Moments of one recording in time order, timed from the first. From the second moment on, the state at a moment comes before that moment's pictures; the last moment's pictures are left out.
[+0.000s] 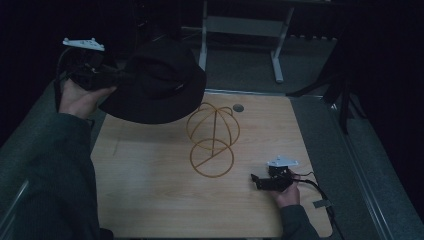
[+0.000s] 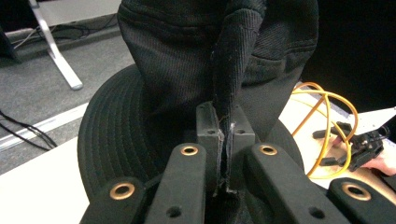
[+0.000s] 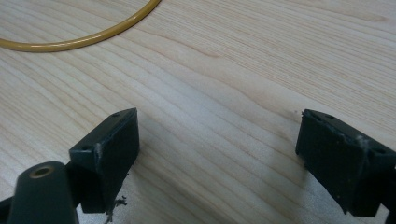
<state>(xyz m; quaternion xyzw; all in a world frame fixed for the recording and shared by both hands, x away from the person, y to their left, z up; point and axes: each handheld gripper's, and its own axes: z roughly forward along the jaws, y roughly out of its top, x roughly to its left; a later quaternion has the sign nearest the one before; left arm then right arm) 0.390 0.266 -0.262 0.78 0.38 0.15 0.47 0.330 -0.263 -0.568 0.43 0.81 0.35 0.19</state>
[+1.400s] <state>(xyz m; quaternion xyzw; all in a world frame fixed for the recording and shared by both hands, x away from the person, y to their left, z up) 0.388 0.242 -0.245 0.78 0.34 0.14 0.51 0.330 -0.263 -0.568 0.43 0.81 0.35 0.19</state>
